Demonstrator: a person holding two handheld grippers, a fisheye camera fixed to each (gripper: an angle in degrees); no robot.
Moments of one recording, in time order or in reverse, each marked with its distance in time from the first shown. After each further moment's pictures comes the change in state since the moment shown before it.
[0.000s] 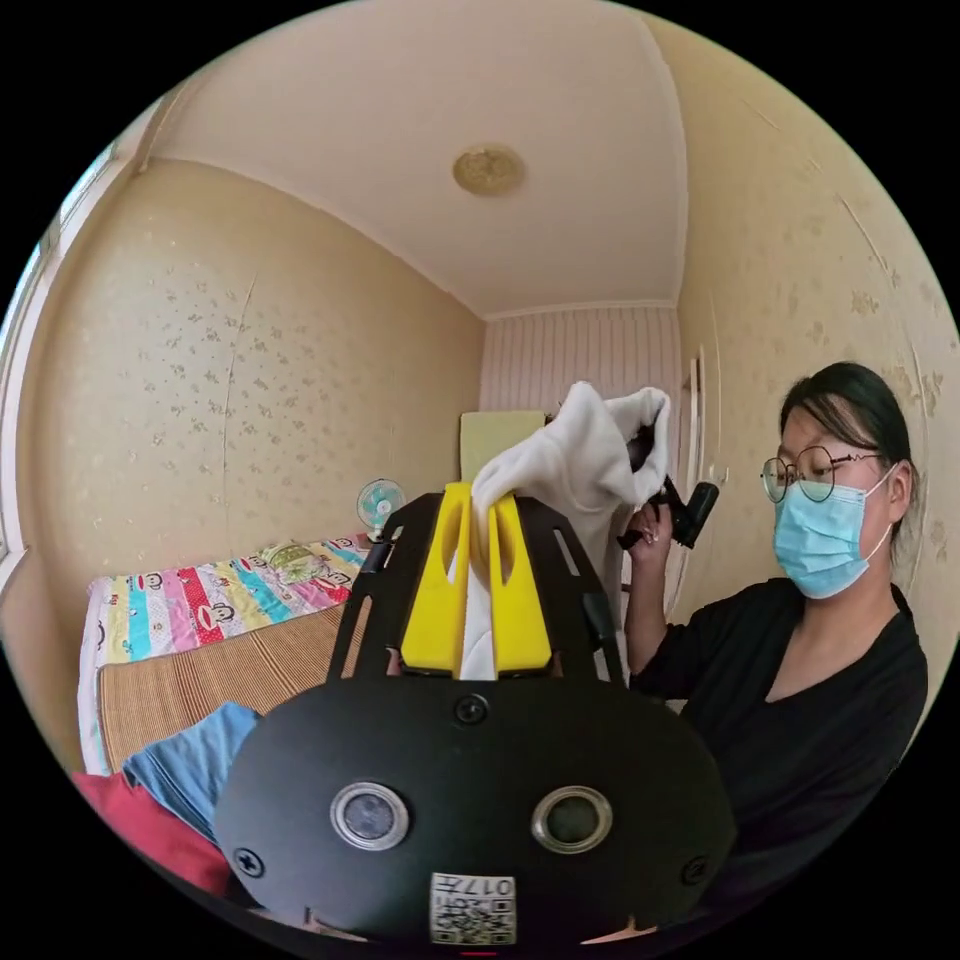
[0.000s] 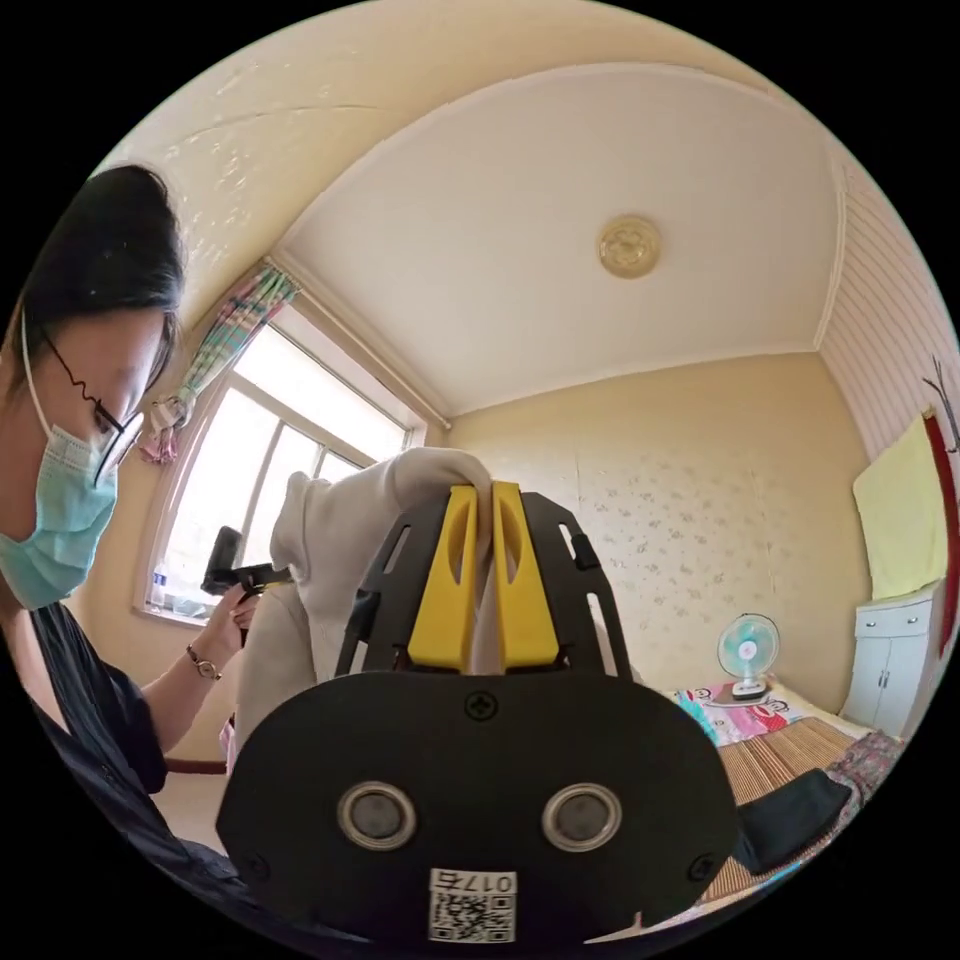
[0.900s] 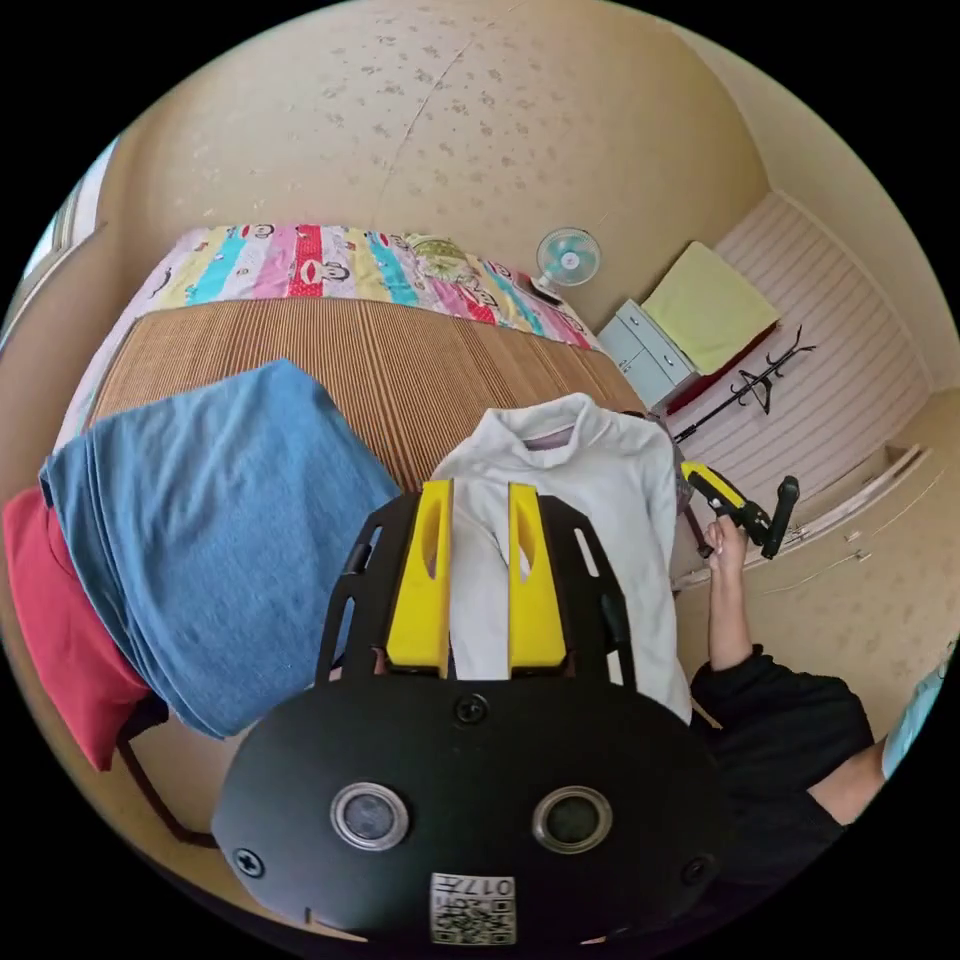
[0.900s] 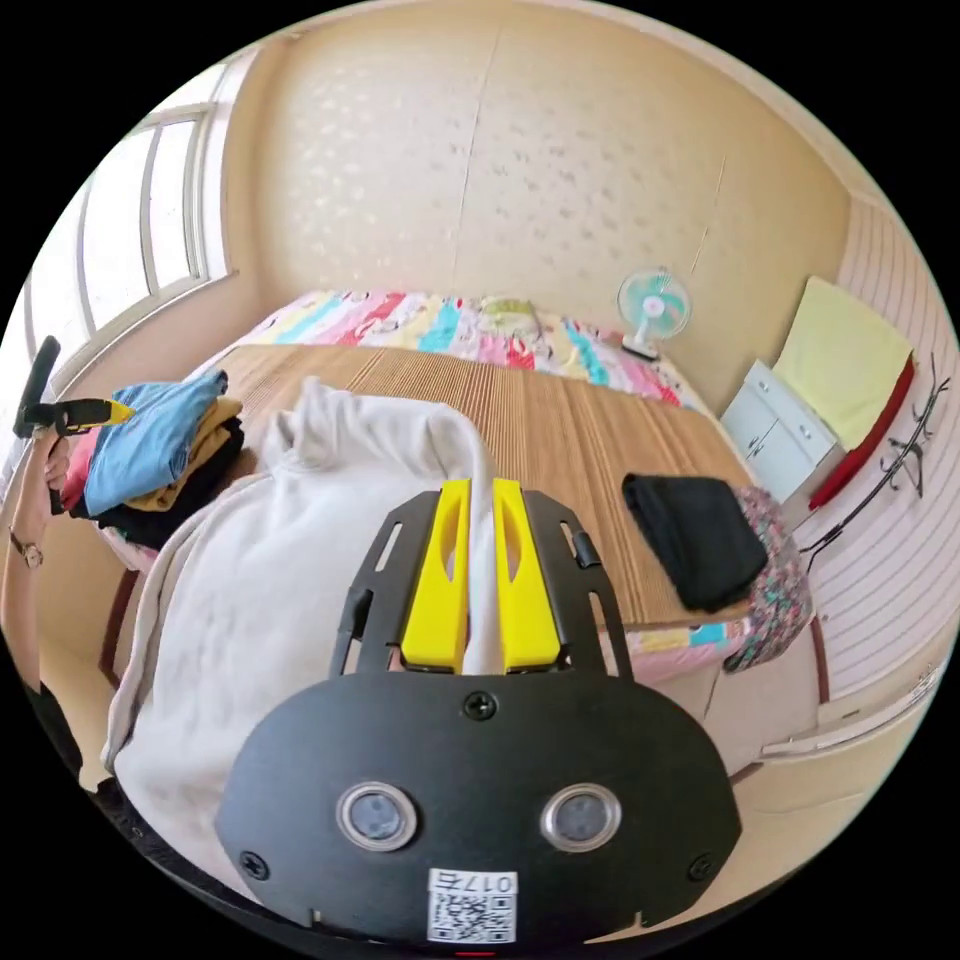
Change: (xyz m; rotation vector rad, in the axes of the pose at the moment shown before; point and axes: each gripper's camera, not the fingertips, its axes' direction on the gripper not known) left arm -0.413 0.356 0.205 -0.763 -0.157 -0.802; right arm 0.085 0.417 0.245 -1.302 0.349 0.072
